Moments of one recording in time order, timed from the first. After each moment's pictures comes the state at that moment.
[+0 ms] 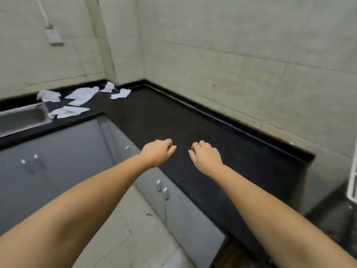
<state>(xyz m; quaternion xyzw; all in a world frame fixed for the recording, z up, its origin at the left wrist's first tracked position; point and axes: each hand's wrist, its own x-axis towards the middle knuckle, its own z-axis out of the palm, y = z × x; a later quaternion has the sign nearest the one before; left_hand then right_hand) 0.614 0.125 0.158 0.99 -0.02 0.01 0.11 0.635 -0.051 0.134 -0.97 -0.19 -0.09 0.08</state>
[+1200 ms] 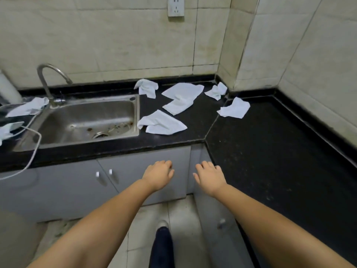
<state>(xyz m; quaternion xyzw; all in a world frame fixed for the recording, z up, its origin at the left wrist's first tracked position) 0.875 0.677 0.028 0.95 0.25 -0.09 0.14 0.998 0.526 0.013 -0.88 -0.48 0.06 -0.02</state>
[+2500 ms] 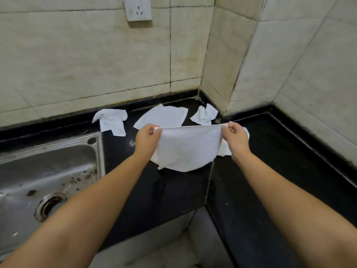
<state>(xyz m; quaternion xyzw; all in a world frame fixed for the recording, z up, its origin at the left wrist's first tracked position) 1.170 0.907 0.090 0.76 0.31 0.24 0.51 1.304 0.692 0.096 -0.78 -0.06 0.07 0.62</state>
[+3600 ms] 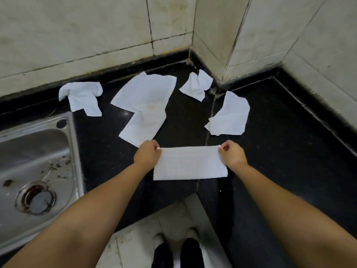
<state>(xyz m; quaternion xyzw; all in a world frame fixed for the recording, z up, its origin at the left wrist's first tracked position) 1.195 0.881 -0.031 0.89 0.33 -0.06 0.30 1.320 0.641 -0.031 -0.94 -0.03 0.20 0.28</state>
